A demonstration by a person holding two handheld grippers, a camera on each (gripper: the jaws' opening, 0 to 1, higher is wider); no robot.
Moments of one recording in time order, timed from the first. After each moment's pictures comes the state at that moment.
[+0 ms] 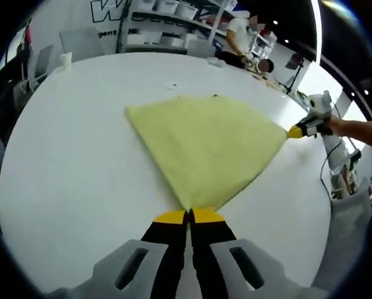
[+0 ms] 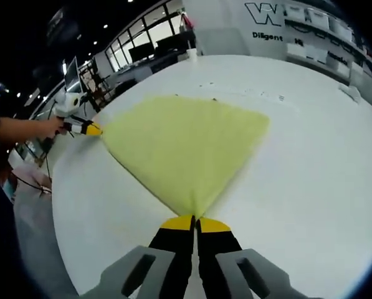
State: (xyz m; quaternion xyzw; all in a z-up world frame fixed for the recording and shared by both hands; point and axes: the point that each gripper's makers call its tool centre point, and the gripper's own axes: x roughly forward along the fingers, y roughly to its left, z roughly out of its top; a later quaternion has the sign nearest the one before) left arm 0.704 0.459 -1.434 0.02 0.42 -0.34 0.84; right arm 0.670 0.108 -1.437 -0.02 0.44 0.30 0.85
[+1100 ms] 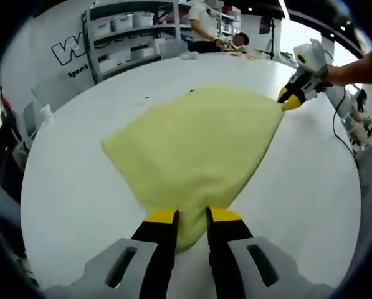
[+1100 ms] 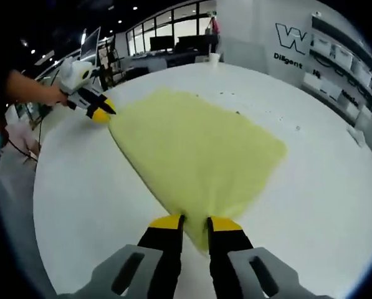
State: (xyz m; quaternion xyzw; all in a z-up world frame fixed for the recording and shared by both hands) left arm 0.712 0.427 -1.436 0.18 0.35 -0.37 0.84; right arm 0.677 0.137 -1.443 -0.14 0.39 0.32 0.85
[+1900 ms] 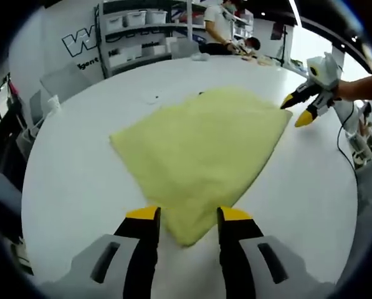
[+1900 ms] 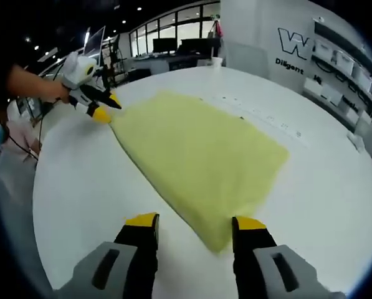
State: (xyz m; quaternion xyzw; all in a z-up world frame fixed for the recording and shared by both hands) left arm 0.712 0.429 -1.419 0.15 0.35 -0.35 0.86; right arm 0.673 0.144 -1.430 -0.14 0.37 0.32 0.86
